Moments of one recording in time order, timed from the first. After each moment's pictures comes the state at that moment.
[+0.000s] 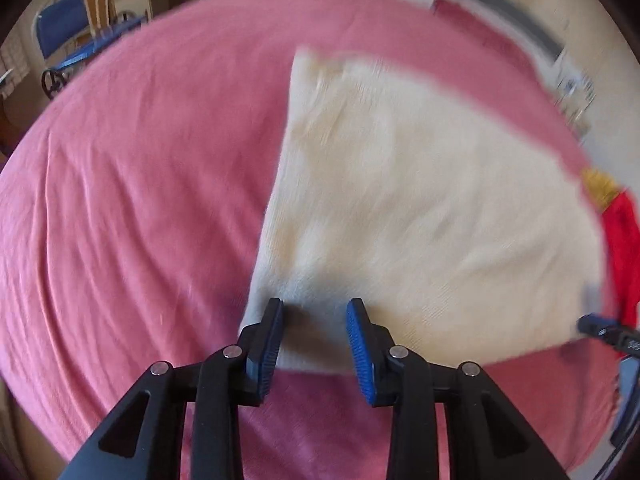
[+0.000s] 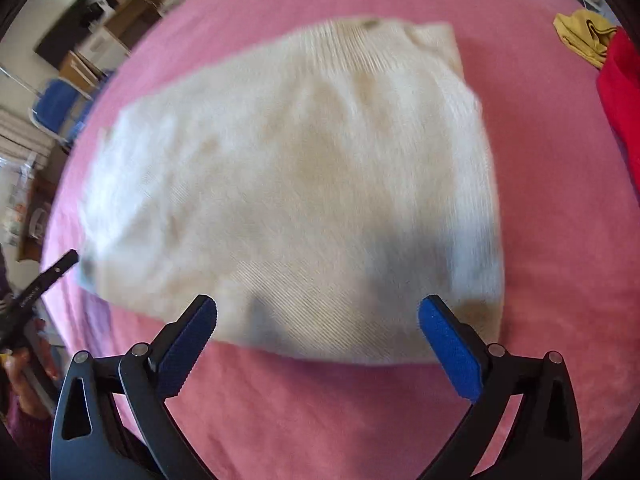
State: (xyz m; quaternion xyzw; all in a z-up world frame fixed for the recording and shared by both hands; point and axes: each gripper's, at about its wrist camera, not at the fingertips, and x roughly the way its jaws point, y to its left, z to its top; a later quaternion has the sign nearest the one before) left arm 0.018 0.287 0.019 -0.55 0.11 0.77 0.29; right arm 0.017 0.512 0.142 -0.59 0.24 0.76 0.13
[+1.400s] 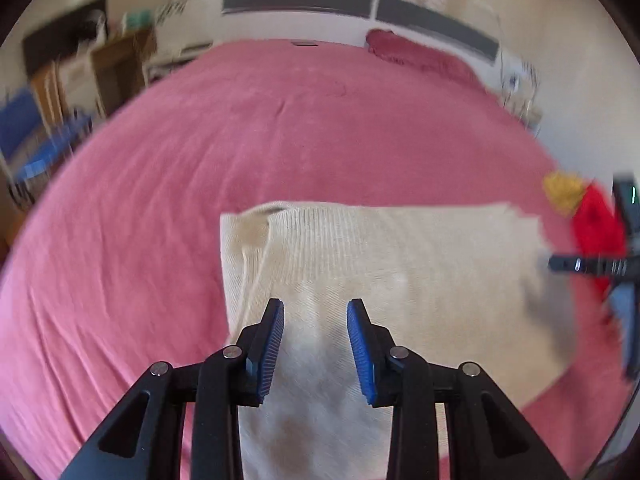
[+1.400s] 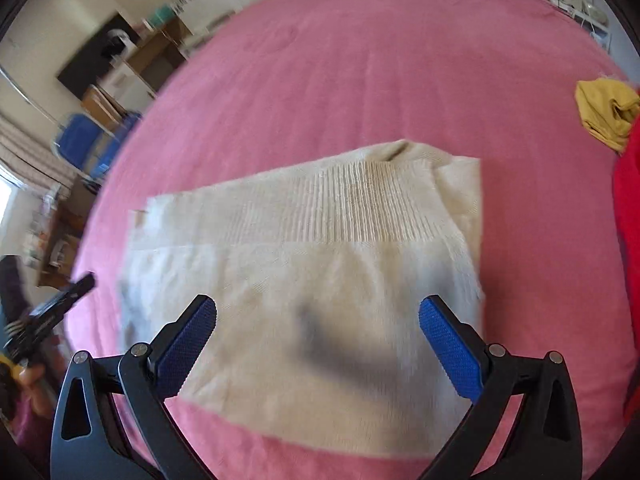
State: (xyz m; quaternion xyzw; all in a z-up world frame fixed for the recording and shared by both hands) left arm -0.012 0.378 0.076 -0.43 0.19 0.80 0.38; right arm -0.021 0.553 0.121 -0.51 0.24 0.81 0.13
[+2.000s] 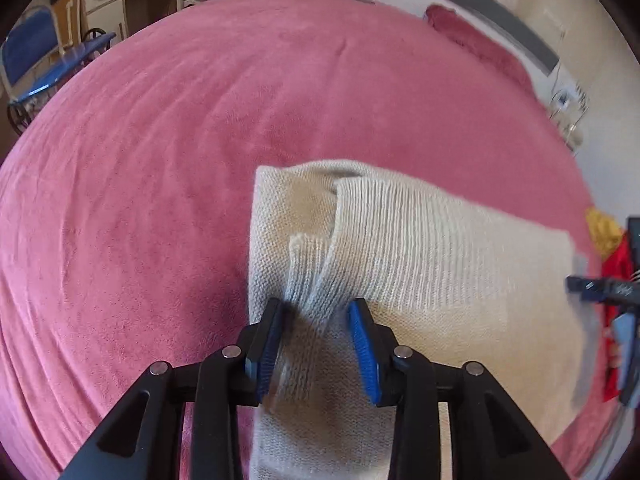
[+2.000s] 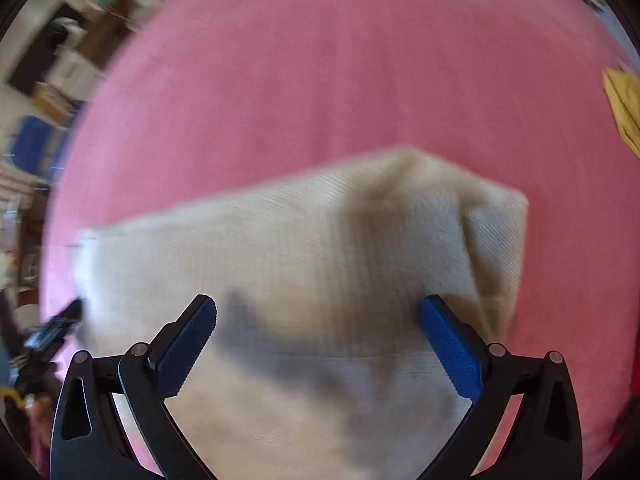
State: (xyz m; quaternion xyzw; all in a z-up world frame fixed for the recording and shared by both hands) left arm -0.092 0.368 0.026 -0.54 0.09 0.77 0.33; right arm -0.031 0.617 0.070 -0.58 0.27 0.75 0.16
